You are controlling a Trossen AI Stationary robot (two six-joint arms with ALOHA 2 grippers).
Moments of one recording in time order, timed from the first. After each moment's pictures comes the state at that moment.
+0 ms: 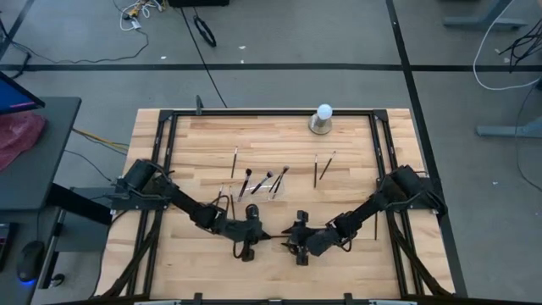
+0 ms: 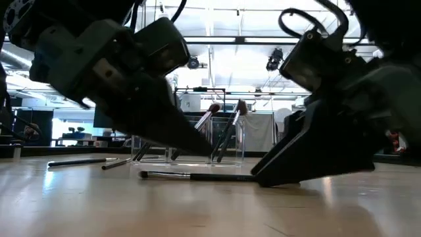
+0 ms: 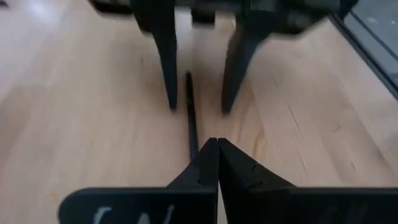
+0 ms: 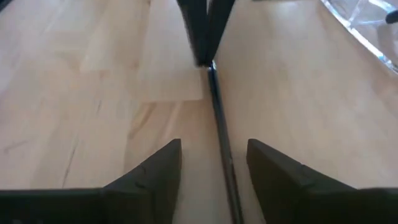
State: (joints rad) left arm -0.45 1.94 0.78 0.63 -0.27 -0.33; right arm 0.54 2.02 0.80 0.56 0.47 0.36
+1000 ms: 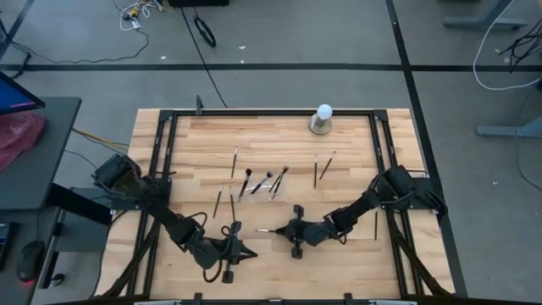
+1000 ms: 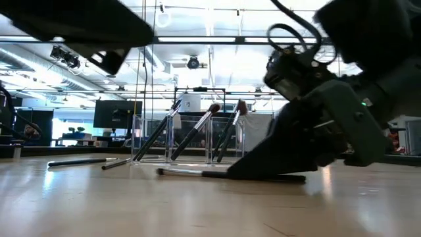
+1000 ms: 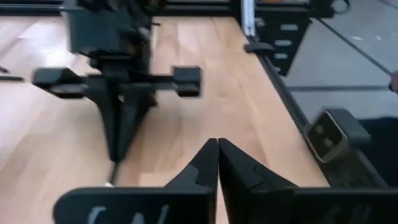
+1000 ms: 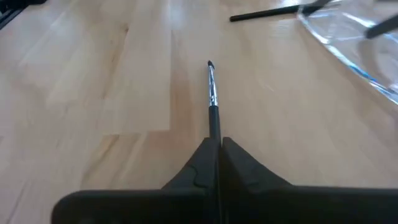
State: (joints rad) left arm -0.72 1.72 0.78 0.50 -0.55 -0.33; right arm 0.47 2.11 0.75 0.72 0.44 0.33
